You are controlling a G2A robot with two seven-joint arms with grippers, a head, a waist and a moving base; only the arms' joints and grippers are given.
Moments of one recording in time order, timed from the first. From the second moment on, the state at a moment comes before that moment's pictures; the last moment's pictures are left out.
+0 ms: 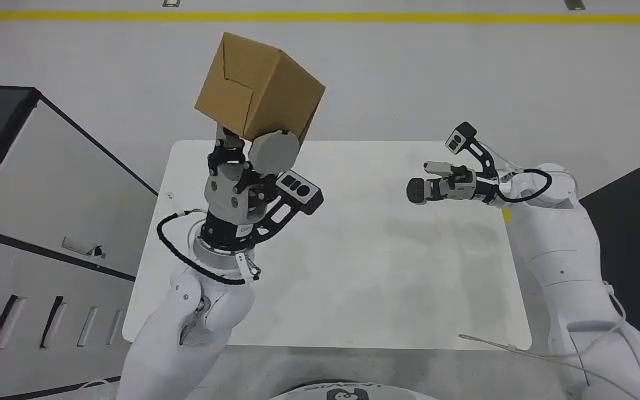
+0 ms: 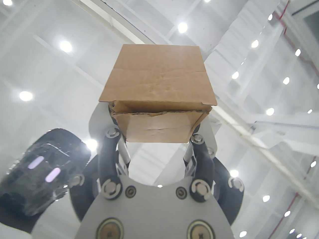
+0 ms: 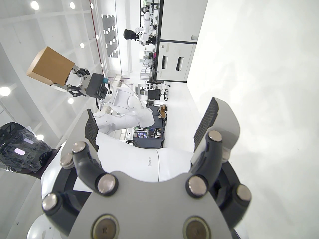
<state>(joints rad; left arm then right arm) 1.52 -1.20 -1.16 -2.24 -2.15 0.06 -0.42 -0.95 -1.09 1.34 -1.02 0.53 -0.18 1.54</state>
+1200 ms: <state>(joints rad) 1.58 -1.23 -1.23 -2.27 -2.75 0.26 -0.20 -0.95 -1.09 1.34 -1.02 0.53 -0.18 1.54</state>
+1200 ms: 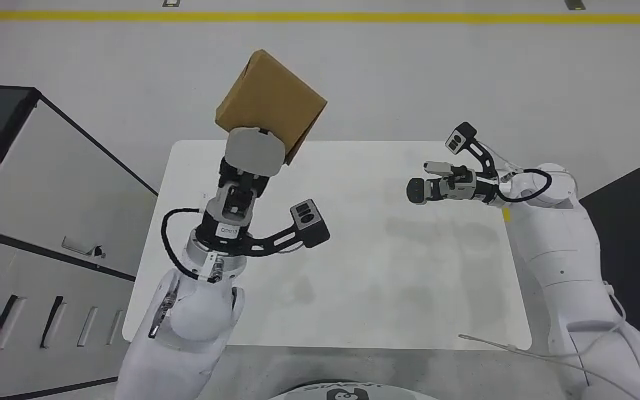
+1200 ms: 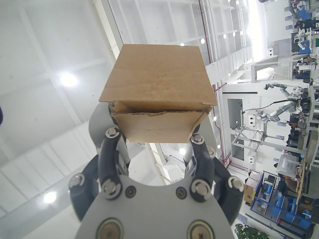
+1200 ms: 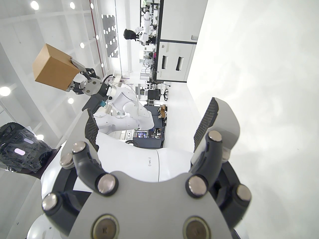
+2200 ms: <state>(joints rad) 1.59 -1.25 -1.25 -2.27 -2.71 0.30 -0.20 -0.95 -1.09 1.34 -1.02 0.53 -0.18 1.54</state>
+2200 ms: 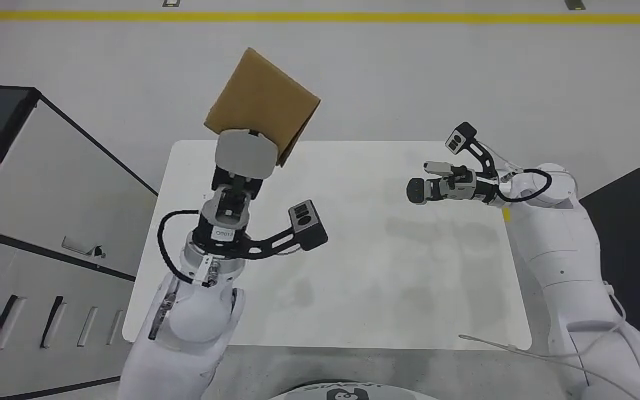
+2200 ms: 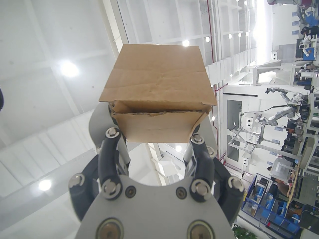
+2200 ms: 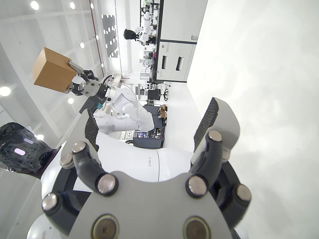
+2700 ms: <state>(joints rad) 1.55 -1.25 -1.31 -2.25 -1.86 0.31 -0.31 -0.95 -1.09 1.34 -1.02 0.53 -0.18 1.54</state>
